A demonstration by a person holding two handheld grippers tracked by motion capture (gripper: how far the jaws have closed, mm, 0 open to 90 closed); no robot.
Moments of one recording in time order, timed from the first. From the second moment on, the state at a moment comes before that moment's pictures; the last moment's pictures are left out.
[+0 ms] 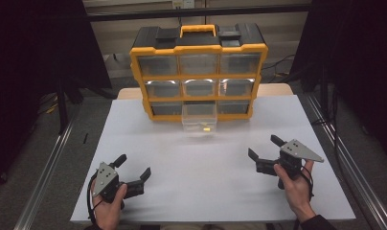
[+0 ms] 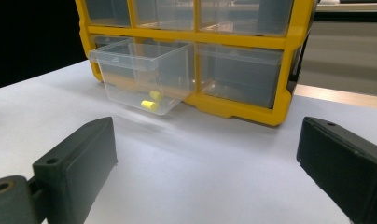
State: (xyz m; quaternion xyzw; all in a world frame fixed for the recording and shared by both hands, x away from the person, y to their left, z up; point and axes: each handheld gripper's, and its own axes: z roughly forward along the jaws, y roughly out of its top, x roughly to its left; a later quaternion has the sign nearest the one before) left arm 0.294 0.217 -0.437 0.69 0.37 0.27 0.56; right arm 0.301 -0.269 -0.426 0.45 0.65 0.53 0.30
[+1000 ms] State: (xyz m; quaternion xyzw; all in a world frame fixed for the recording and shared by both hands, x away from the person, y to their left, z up) left arm 0.290 0.218 -0.436 0.68 0.37 0.28 0.56; right arm 0.261 -0.304 -0.437 0.47 0.64 0.52 0.33
